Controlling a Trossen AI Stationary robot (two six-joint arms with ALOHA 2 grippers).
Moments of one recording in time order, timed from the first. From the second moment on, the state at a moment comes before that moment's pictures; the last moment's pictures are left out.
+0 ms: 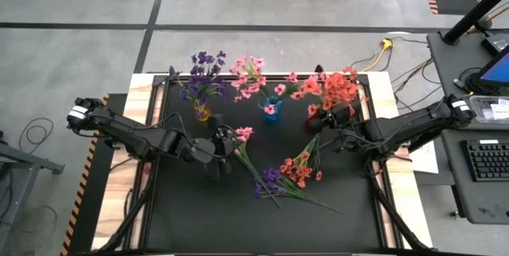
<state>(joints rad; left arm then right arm) -0.30 1.30 0.97 -0.21 -0.67 0.20 0.20 1.05 0.71 -0.46 1.25 0.76</state>
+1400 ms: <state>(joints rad) -0.30 1.30 0.98 -0.22 -0.67 0.09 0.20 0.96 0.73 -0.80 0.69 0.95</state>
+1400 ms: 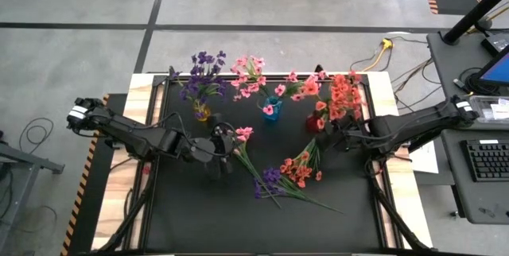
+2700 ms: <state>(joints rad) -0.34 1.65 1.10 -0.83 -0.04 -0.40 0.29 0.95 0.73 -0.96 0.13 1.08</state>
